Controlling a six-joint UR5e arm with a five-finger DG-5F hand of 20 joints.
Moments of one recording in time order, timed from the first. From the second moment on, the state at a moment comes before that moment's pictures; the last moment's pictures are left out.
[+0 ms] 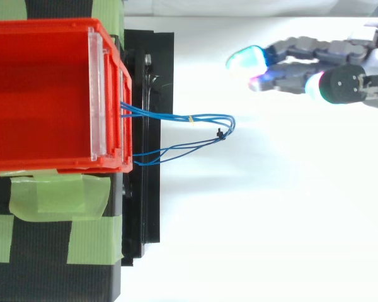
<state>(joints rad) 0.16 -1.92 -2.00 -2.36 -1.14 0.25</state>
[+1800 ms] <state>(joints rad) 0.14 -2.11 -1.84 -2.39 -1.42 0.21</state>
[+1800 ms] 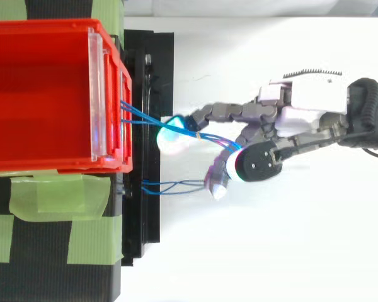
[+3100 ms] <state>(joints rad) 0.11 -1.94 -1.78 -2.61 -1.34 0.14</state>
